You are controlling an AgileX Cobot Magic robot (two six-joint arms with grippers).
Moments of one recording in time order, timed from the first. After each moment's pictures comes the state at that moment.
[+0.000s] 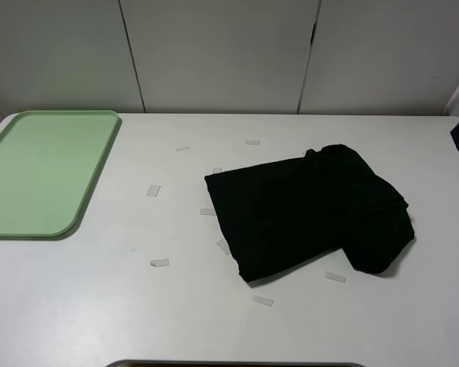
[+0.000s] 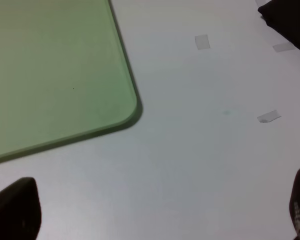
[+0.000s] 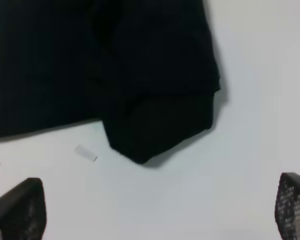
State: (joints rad) left arm 0.03 -0.01 -0.50 -0.13 1.08 0.25; right arm 0.27 0.92 -0.99 -0.03 1.22 0.07
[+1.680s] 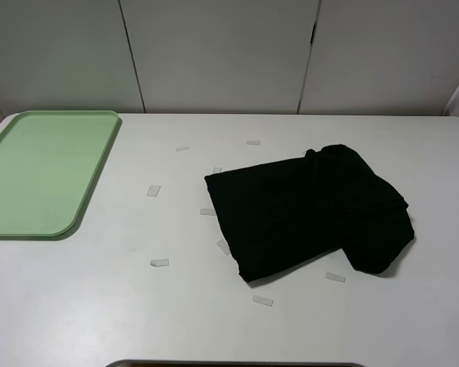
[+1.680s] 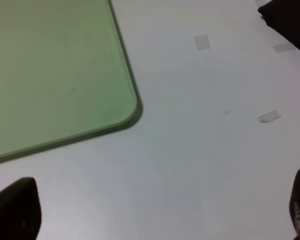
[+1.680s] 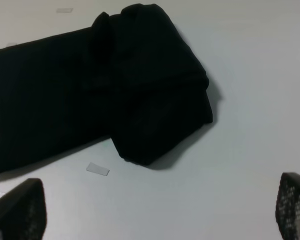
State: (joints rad) left arm 0.03 -0.01 -0.50 -0.13 1.08 0.25; right arm 0.04 -0.01 -0.54 0.10 1.22 0.08
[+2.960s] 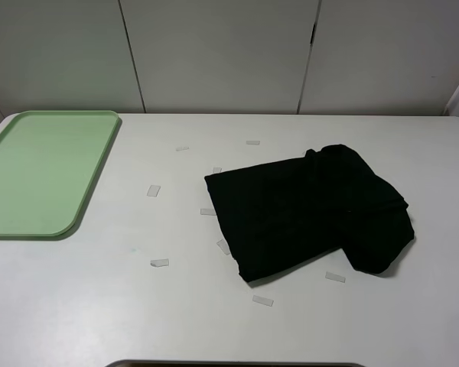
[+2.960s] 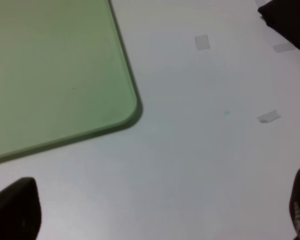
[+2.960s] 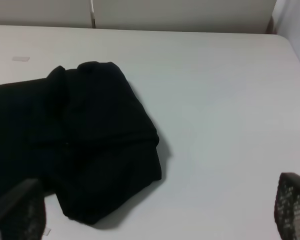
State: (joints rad) left arm 0.03 -0.01 -0.50 -0.13 1.08 0.25; right arm 0.04 -0.01 -0.49 -0.04 1.03 0.04
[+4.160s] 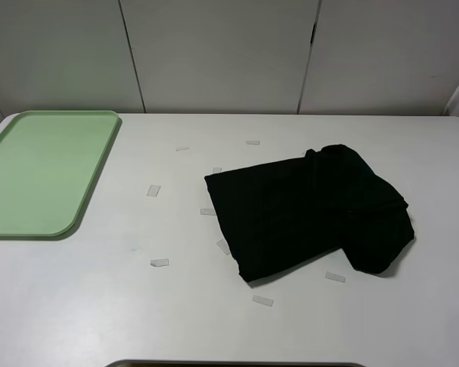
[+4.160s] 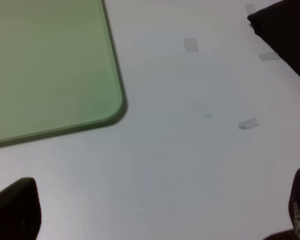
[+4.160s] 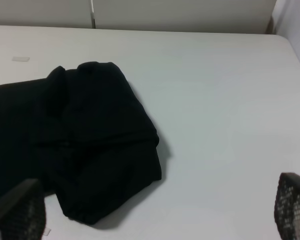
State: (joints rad) left arm 0.03 0.14 -0.57 -0.17 1.08 0.18; right arm 0.04 -0.01 -0.49 -0.04 1.03 0.04
